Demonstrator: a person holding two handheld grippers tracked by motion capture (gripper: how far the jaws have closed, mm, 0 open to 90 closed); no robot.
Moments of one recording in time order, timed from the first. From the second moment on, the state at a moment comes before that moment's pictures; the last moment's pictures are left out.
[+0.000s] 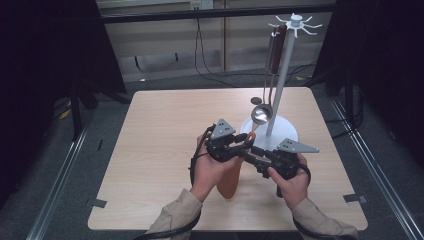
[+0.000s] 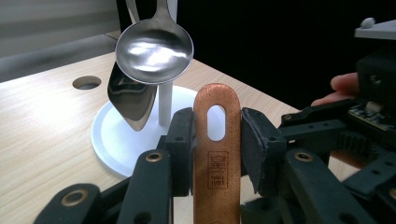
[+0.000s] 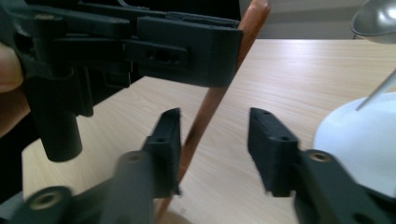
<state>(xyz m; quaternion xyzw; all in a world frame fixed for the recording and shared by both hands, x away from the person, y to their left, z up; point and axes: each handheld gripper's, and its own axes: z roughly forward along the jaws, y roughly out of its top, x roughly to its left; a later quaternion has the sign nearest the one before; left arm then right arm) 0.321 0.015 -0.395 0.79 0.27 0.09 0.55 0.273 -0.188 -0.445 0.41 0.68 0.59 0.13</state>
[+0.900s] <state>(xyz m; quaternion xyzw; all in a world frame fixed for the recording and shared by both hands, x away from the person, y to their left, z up) 0.338 0.046 -0.410 0.77 0.30 0.14 0.55 0.285 -0.221 -0.413 0.40 0.66 0.62 0.12</state>
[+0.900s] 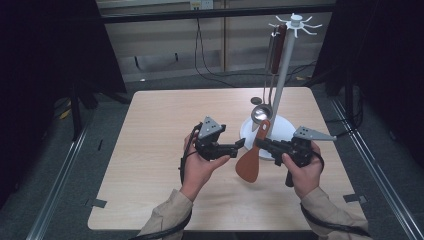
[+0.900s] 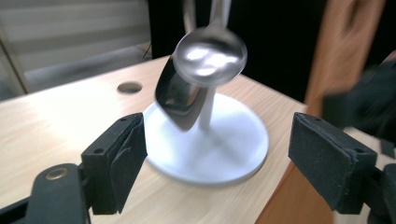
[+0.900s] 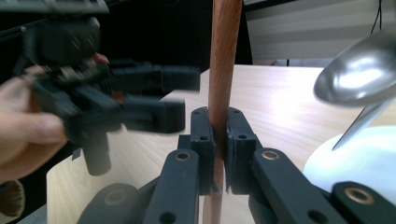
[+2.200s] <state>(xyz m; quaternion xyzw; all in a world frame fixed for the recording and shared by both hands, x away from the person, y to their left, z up) 0.340 0.091 -0.449 0.79 0.34 0.13 0.49 0.344 -0.270 -0.253 0.31 0.67 0.66 0.16</state>
